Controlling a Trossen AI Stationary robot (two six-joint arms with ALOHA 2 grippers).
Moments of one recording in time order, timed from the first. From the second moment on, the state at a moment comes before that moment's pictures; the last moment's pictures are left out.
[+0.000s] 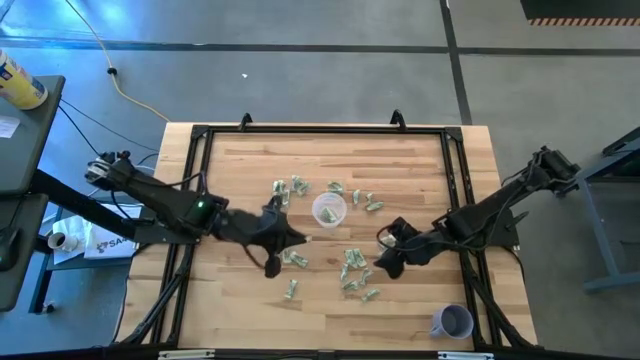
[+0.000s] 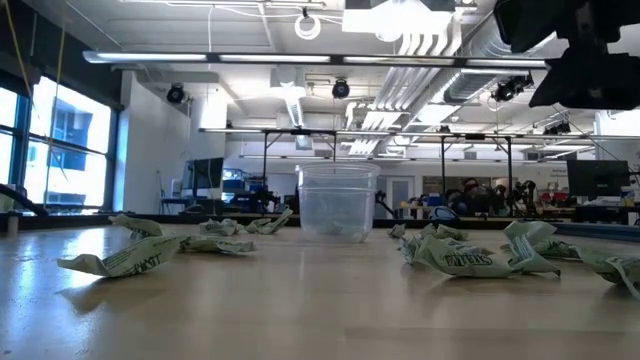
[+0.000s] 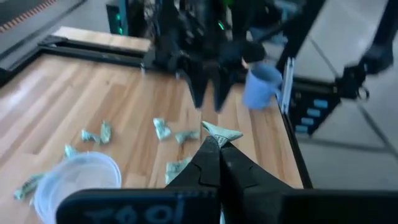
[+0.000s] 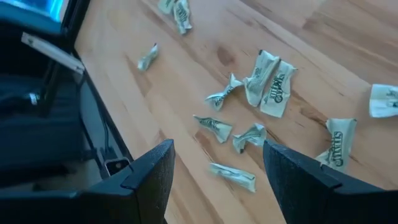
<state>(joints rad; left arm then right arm) -0.40 1.29 1.15 -0.25 -0.37 -0.32 0.50 1.21 0.77 -0.36 0.21 1.36</state>
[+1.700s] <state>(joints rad) 0.19 1.77 1.15 -0.13 0.19 -0.40 -0.01 0.75 0.77 -0.90 0.36 0.80</state>
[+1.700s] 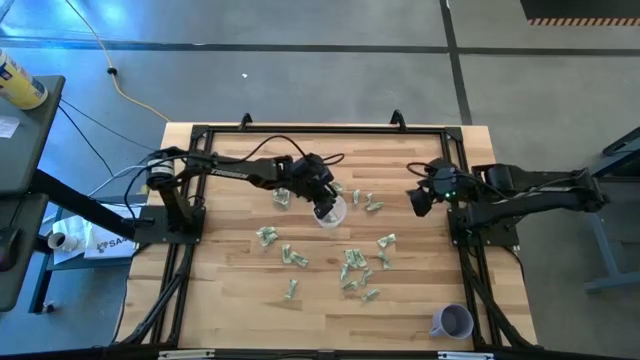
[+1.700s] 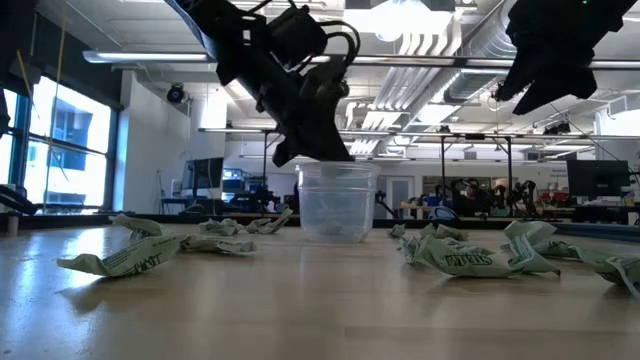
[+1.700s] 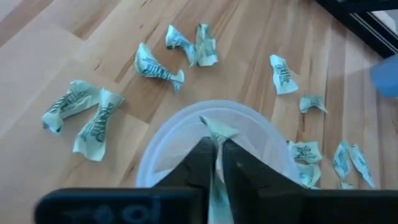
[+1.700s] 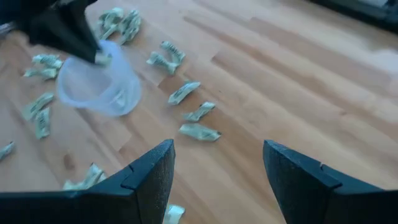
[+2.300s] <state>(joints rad) 0.20 1.68 1.42 -0.74 -0.03 -0.21 -0.06 0.78 0.58 -0.67 0.23 0.63</state>
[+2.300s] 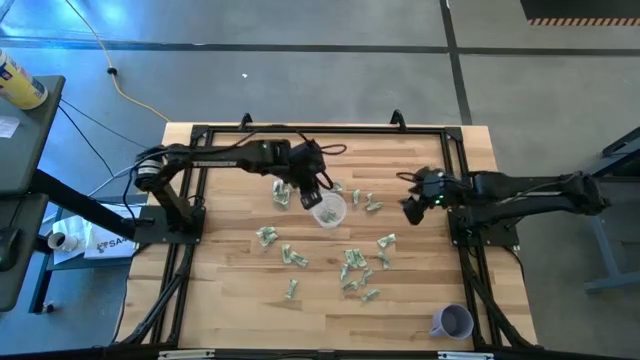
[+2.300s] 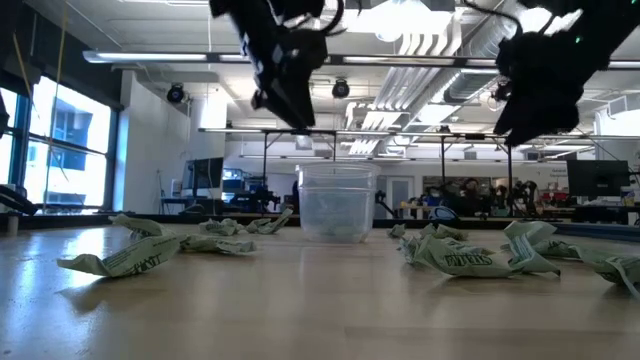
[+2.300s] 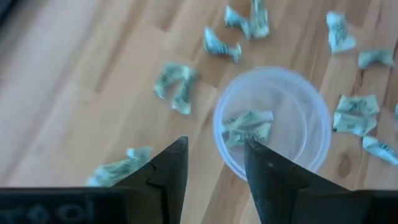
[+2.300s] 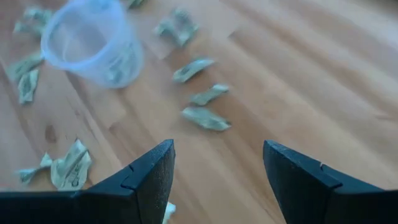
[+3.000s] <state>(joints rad) 0.18 1.59 1.47 -0.93 -0.02 -0.29 -0.18 1.35 0.45 -0.08 0.07 0.03</state>
